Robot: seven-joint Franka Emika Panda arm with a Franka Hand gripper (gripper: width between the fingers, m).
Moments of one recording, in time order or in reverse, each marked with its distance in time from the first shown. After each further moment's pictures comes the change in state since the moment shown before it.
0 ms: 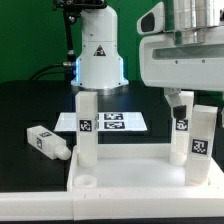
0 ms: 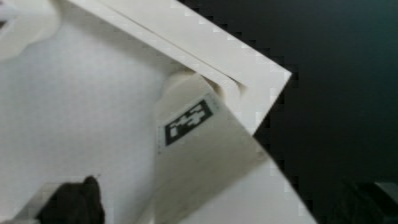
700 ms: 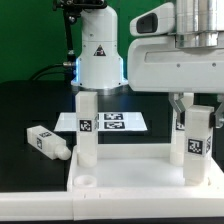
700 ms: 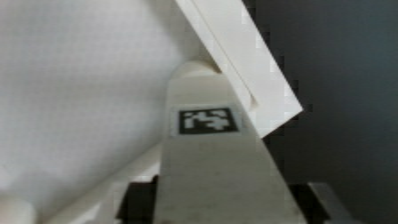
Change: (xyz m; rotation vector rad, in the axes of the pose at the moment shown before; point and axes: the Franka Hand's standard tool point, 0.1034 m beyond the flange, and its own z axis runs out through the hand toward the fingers) arm 0.001 0.002 0.004 -0.015 0.007 -0.164
